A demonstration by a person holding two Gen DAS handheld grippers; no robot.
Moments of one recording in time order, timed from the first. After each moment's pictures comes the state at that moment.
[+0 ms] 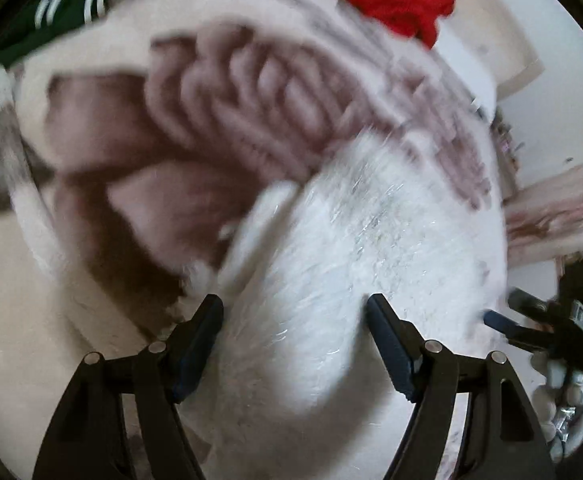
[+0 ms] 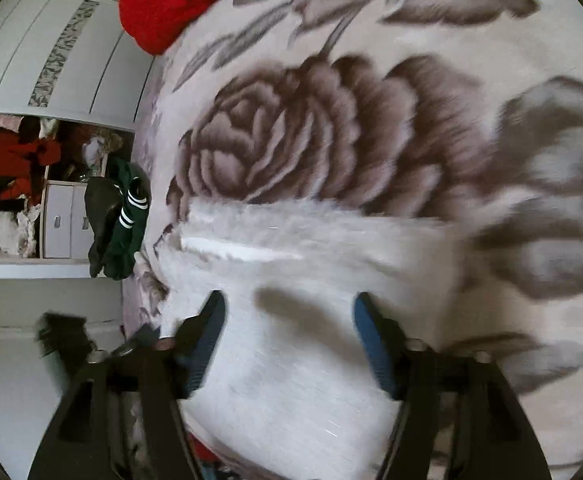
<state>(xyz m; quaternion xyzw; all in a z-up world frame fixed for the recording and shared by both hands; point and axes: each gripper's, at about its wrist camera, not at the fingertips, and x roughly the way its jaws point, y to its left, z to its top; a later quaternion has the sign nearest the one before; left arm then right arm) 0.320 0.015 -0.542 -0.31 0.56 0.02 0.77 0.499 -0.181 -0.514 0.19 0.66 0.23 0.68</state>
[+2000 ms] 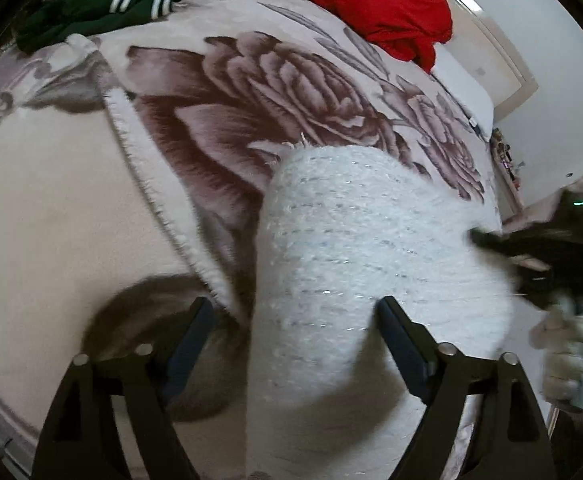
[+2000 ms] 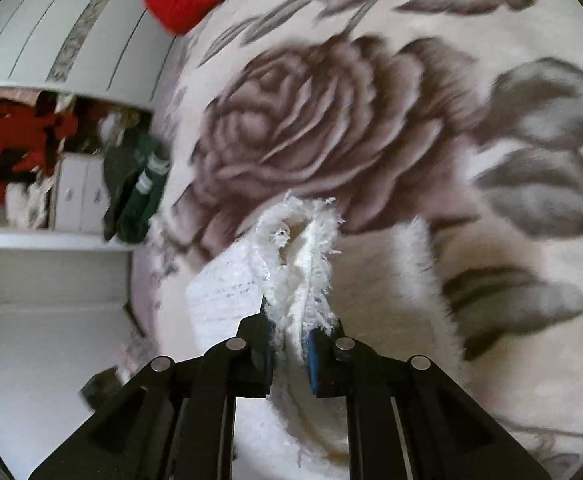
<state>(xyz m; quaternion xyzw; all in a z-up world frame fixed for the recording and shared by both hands) 0.213 -0.041 -0.514 -0.31 0.50 0.06 0.81 0.453 -0.178 -0.494 0.18 0.67 0.25 0.67</state>
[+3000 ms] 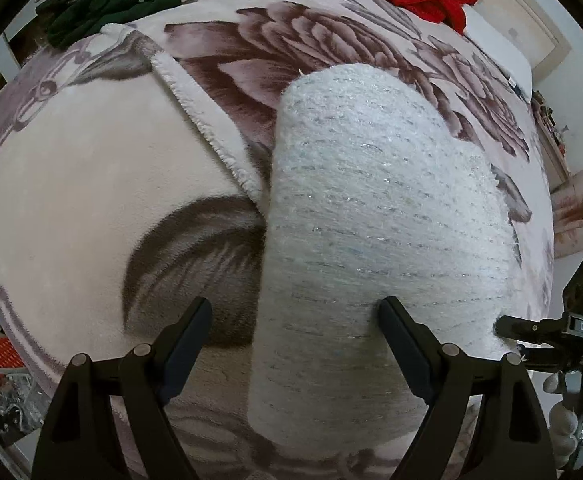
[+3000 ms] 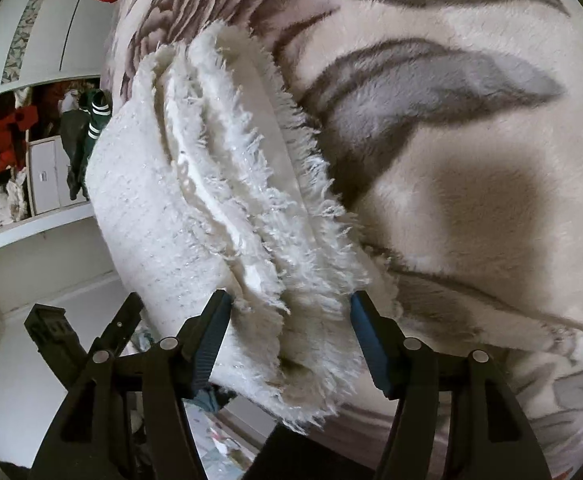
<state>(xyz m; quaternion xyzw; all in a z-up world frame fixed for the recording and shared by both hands) 0.169 -0.070 -0.516 -0.25 0.57 0.13 0.78 0.351 -0.275 -0.574 0.20 0.77 0.22 0.56</state>
